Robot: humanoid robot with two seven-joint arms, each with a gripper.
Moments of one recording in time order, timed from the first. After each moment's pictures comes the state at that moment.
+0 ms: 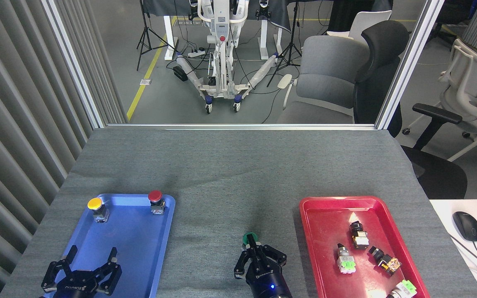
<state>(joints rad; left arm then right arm) 0.08 0.25 0.05 -1.38 -1.36 -0.09 0.22 -0.08 0.23 0.31 -1.17 1.66 0.08 -0.12</state>
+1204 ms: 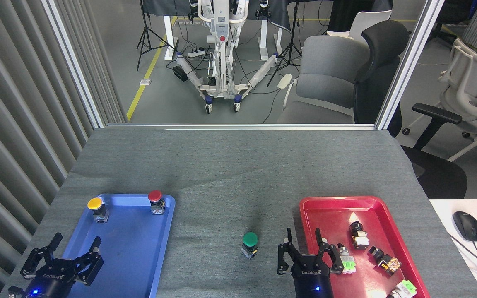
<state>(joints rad) 0.05 0.38 0.08 -1.38 -1.22 -0.24 0.22 0.03 0.15 0.18 -1.39 1.61 0.21 -0.18</state>
